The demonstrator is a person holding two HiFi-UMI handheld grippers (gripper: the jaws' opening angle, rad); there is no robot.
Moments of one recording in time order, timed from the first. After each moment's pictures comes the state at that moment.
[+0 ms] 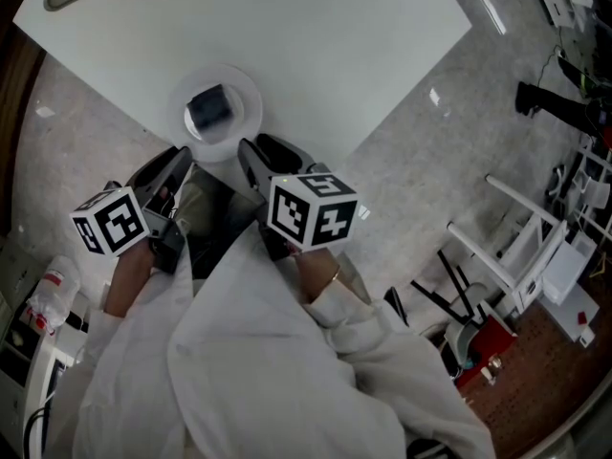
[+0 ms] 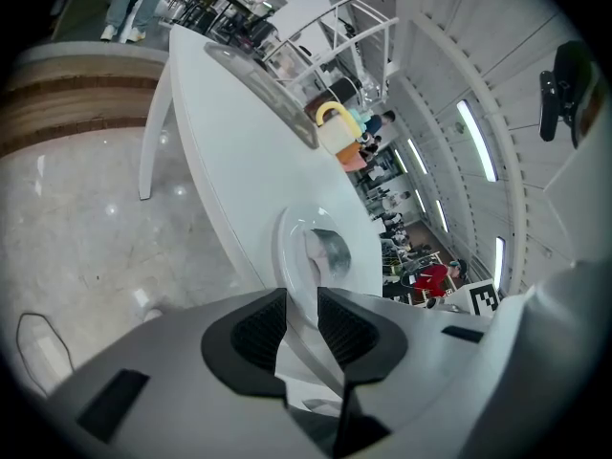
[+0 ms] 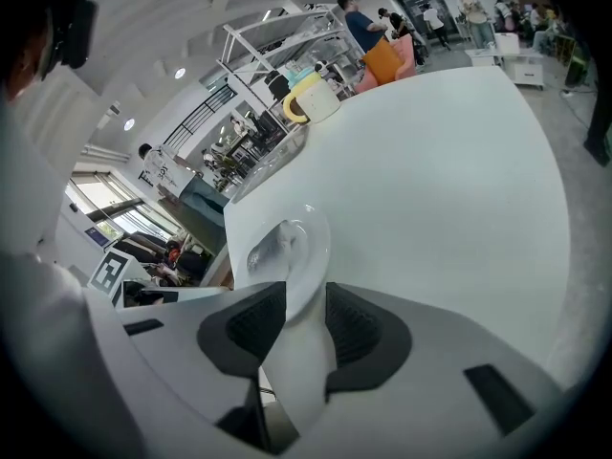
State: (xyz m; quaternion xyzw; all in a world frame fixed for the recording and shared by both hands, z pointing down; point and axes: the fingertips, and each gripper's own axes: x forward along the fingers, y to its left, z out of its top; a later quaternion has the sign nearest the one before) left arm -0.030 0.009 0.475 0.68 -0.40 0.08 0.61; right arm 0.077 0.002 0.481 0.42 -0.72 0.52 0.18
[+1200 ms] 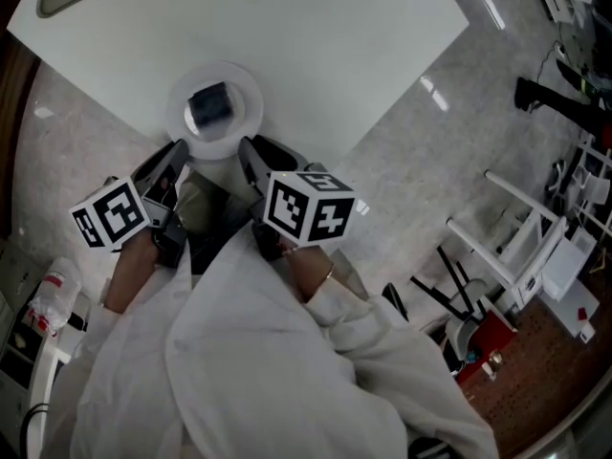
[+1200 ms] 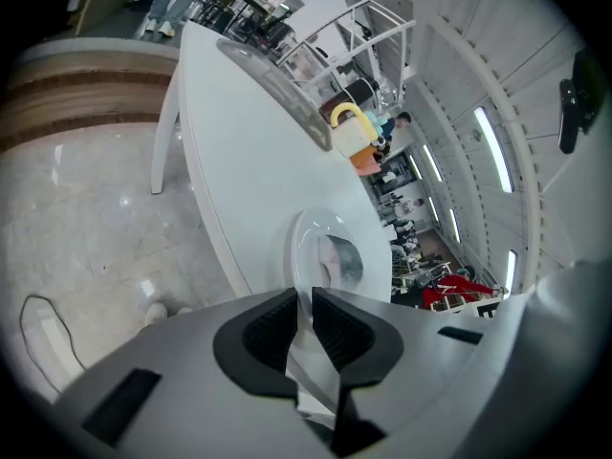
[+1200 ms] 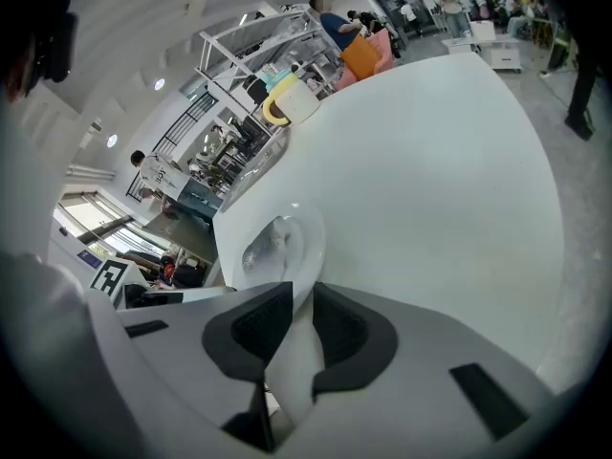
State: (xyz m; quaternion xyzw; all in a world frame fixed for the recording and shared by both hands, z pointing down) left arm -0.034 -0.001 0.476 0.65 -0.42 0.08 0.62; right arm 0.075 0.004 0.483 0.44 -0.69 0.56 0.16
